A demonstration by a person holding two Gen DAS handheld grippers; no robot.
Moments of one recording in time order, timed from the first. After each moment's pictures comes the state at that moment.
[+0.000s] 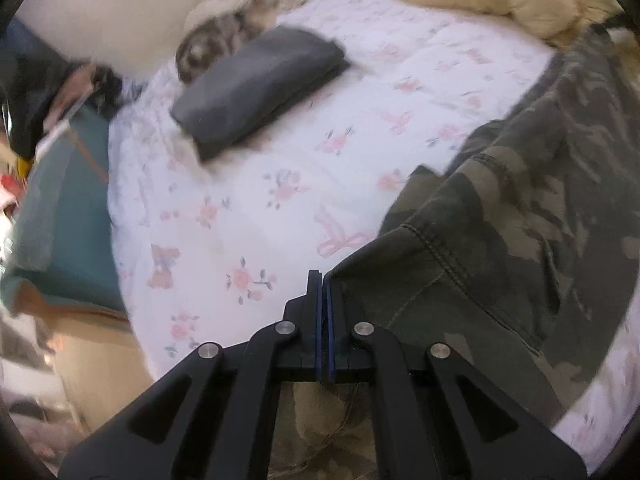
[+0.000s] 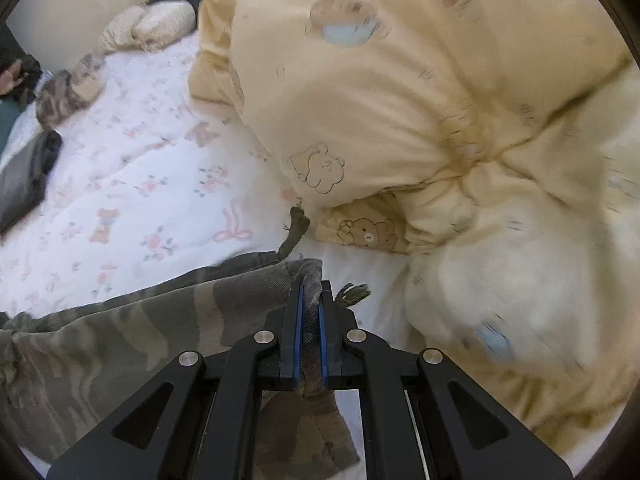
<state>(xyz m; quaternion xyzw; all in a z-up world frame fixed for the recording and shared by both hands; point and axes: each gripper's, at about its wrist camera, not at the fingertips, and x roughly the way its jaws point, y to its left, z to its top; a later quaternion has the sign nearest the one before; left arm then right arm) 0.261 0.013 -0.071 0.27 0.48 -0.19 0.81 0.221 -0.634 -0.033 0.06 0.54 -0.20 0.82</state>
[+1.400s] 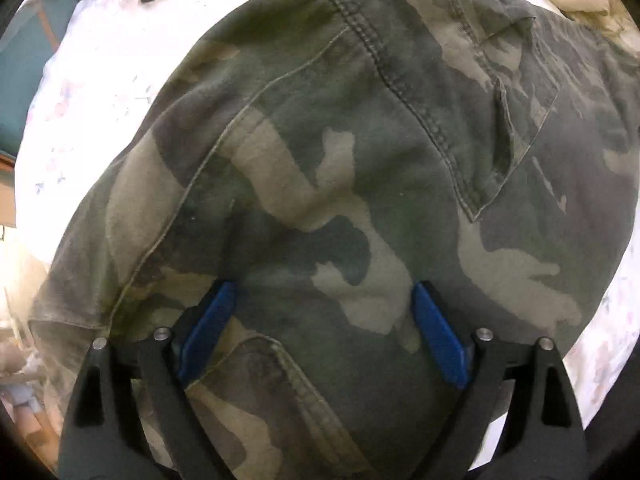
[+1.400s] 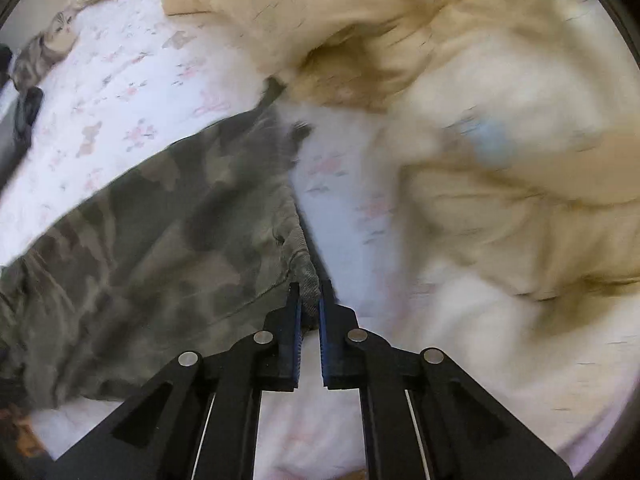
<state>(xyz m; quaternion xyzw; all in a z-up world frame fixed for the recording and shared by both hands) 0.204 0.022 -0.165 0.18 0.63 -0.18 0.73 0.122 -0.618 -0.044 0.11 0.64 -0.22 0.73</state>
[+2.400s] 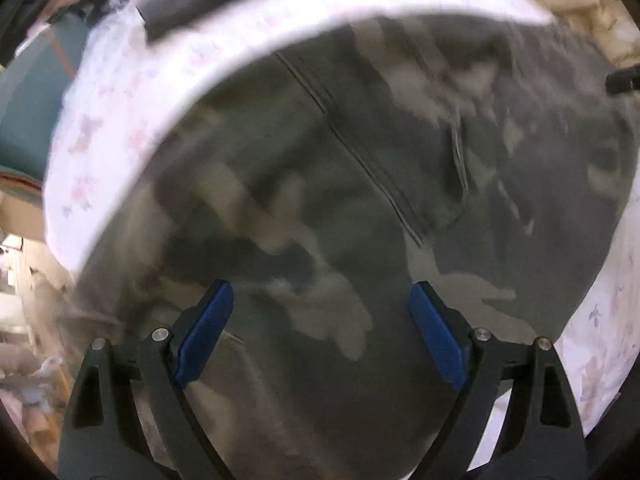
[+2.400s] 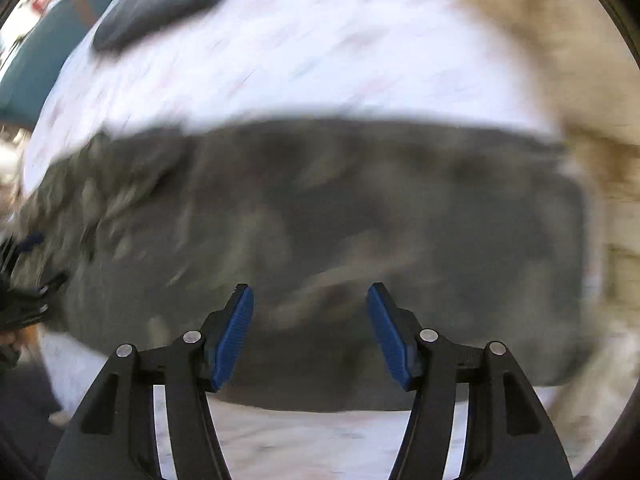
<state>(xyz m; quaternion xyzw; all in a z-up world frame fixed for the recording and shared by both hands) 0.185 0.009 -0.141 0.19 0.61 -0.16 0.75 0.162 -0.334 -0.109 0.04 0.69 0.04 0.73</state>
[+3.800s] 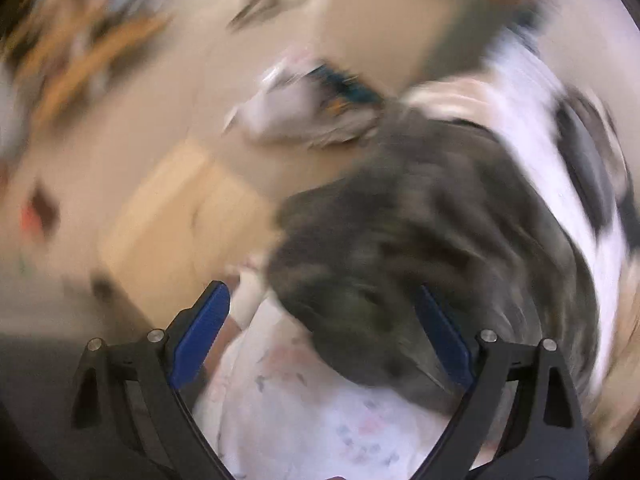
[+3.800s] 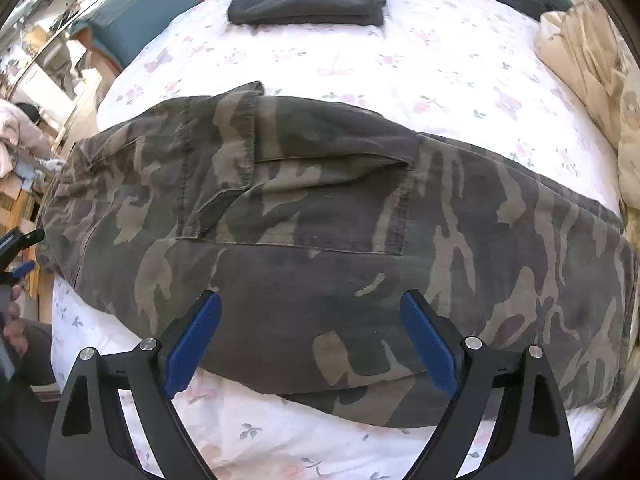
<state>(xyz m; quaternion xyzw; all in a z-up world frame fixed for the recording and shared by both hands) 0.014 0.325 -0.128 -0.35 0.51 0.27 0.74 0.138 -0.202 -0.087 -0.02 0.60 0.13 0.79</state>
